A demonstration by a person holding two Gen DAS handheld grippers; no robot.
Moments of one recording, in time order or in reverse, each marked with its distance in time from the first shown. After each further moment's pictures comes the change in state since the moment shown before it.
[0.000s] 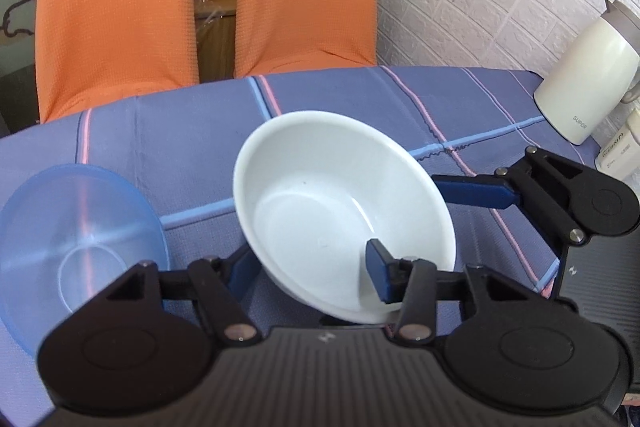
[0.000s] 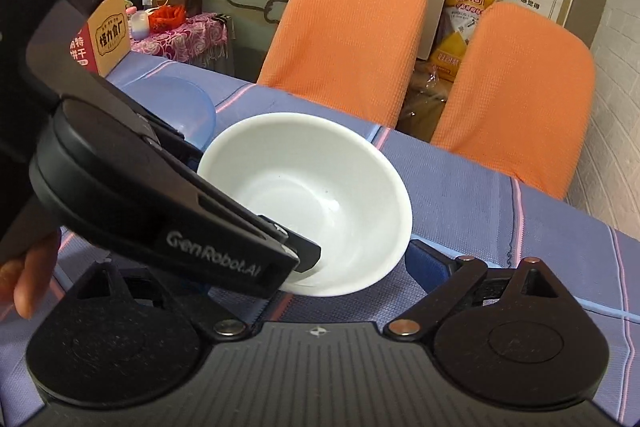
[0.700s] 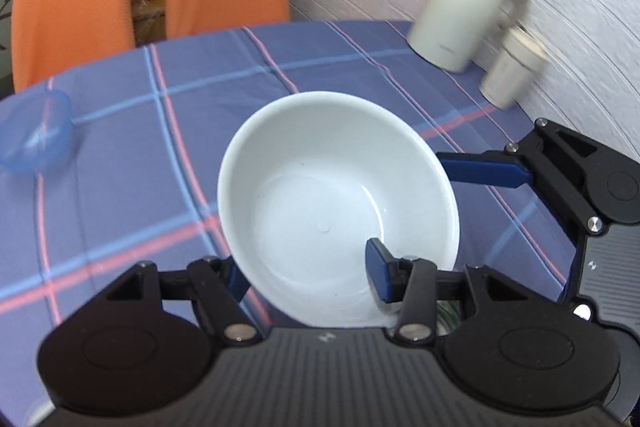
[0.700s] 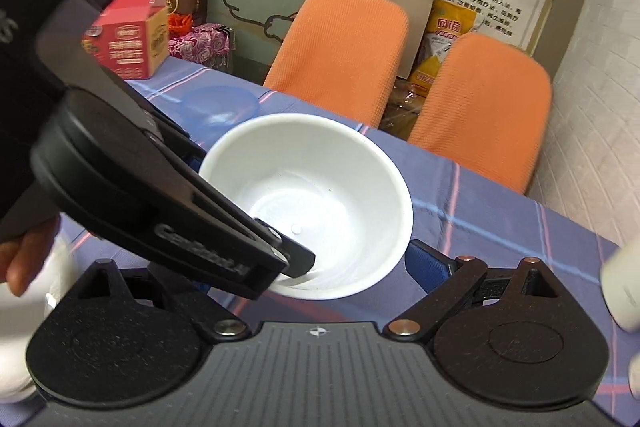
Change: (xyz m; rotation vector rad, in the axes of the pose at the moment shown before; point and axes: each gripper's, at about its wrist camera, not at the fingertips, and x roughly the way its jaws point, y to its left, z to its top) left arm -0.101 -0.159 -0.116 0.098 0.037 -0.092; right arm -0.144 0.027 -0.054 -0.028 -0.040 -0.054
